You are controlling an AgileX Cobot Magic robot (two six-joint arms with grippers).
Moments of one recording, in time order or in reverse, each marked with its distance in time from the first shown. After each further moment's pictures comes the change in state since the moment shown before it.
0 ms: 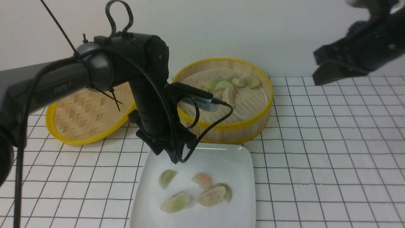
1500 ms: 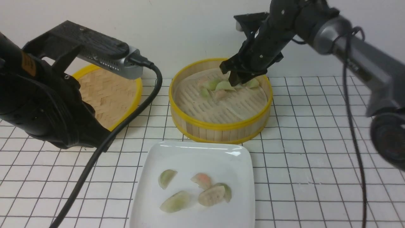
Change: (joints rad) right arm 0.156 0.663 -0.724 -0.101 0.083 0.074; left arm 0.000 -0.730 0.328 0.111 0.050 -0.090
